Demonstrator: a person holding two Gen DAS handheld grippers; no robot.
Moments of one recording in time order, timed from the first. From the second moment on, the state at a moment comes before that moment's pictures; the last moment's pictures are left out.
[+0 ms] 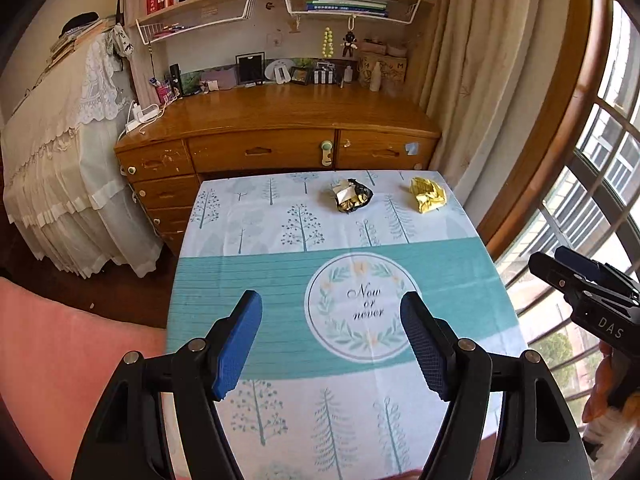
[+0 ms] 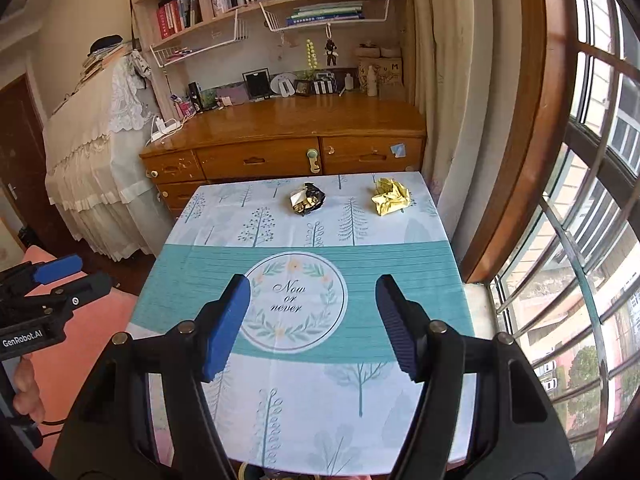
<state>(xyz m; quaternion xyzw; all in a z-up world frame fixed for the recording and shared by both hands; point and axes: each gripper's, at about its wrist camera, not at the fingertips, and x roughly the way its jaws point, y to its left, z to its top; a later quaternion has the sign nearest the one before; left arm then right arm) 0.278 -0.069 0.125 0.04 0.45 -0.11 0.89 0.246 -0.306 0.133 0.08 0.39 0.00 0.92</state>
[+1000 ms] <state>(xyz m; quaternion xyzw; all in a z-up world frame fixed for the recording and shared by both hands) 0.671 -0.240 -0.131 0.05 0.60 -0.03 0.80 0.665 -0.512 -0.145 0.17 0.54 -0.03 0.82</state>
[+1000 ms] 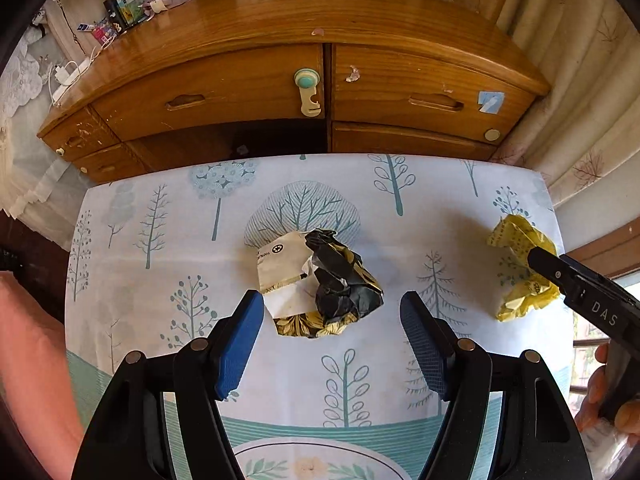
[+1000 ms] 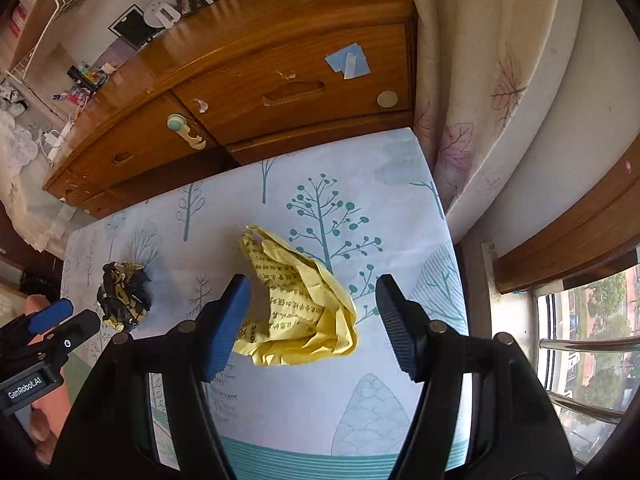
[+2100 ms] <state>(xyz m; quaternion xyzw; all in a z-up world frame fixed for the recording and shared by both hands) 0.665 -0.227 -0.157 0.03 0.62 -0.04 0.78 0.581 -0.446 -0.150 0.15 0.55 0.04 0.82</state>
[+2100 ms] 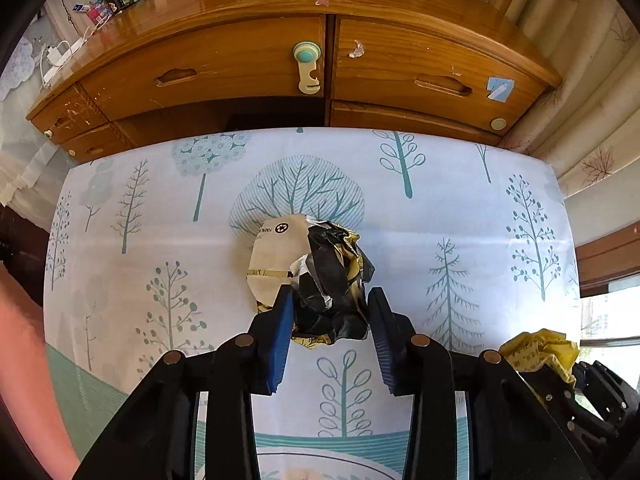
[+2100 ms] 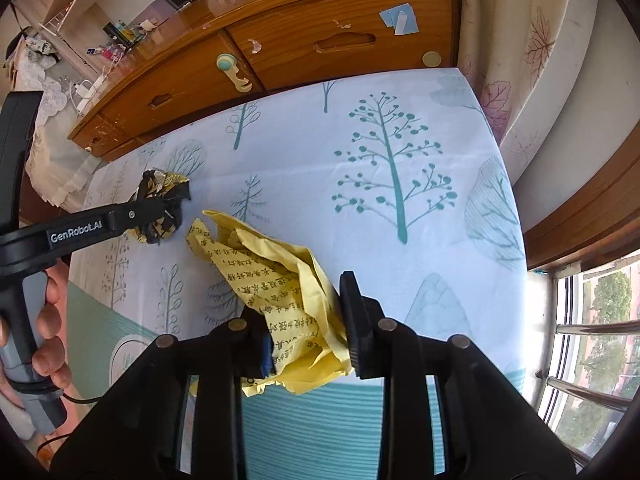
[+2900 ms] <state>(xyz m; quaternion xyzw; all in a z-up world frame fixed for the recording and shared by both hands) 0.338 -0.102 0.018 0.02 0.54 -0.14 0.83 0.299 -0.321 -0.029 0.17 0.51 0.06 0.84</state>
